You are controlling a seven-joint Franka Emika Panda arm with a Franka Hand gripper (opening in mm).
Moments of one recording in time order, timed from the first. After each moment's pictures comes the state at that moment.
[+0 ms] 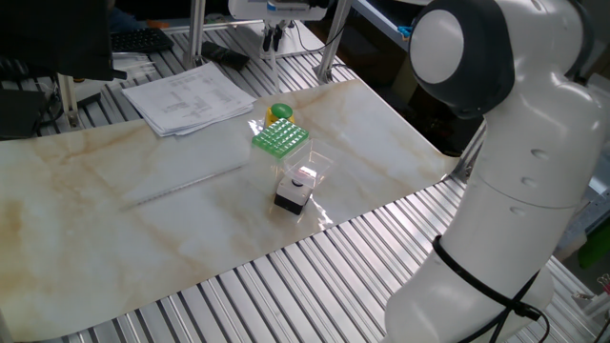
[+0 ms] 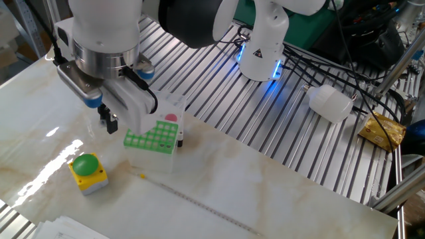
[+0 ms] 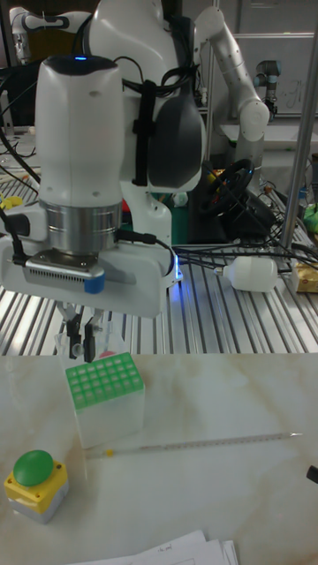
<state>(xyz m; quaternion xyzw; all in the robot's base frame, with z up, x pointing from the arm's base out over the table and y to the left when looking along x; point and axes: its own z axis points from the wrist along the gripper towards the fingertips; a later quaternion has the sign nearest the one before) 0.660 -0.083 0.348 0.12 0.99 -0.04 0.07</state>
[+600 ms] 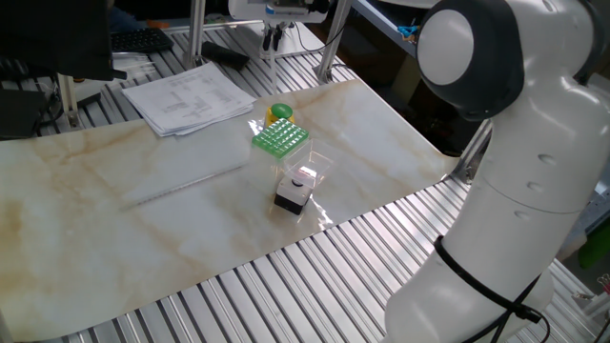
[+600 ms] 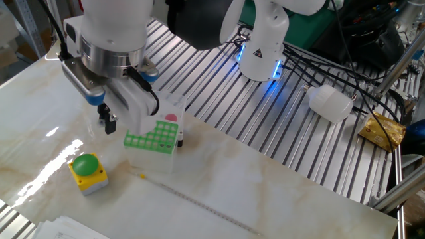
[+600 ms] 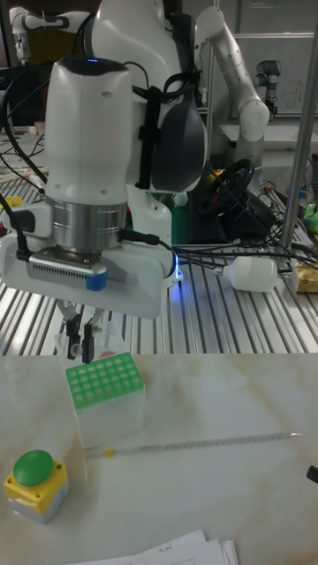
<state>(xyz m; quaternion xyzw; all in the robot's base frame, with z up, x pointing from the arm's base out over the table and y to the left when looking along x) 0.660 -0.083 0.348 0.13 0.99 -0.05 0.10</state>
